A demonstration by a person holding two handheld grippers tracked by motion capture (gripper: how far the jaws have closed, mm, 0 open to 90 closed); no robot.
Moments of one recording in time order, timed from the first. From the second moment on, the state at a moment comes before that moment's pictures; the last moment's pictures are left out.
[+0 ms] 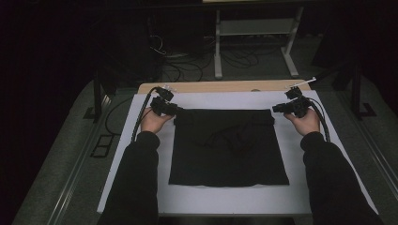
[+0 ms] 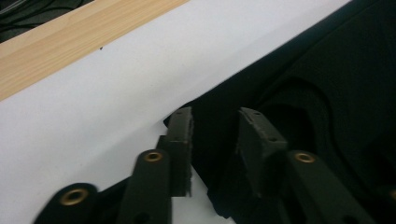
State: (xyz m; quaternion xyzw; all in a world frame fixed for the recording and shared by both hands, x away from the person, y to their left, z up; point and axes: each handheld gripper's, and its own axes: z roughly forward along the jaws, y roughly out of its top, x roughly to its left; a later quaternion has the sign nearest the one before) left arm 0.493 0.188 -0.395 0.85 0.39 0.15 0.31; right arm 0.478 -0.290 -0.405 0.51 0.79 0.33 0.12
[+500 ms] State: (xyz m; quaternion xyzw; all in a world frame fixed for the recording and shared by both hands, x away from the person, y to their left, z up) left arm 0.482 0.197 -0.390 0.84 0.39 0.11 0.35; right arm 0.464 -0.295 -0.403 0.51 0.78 0.35 0.13
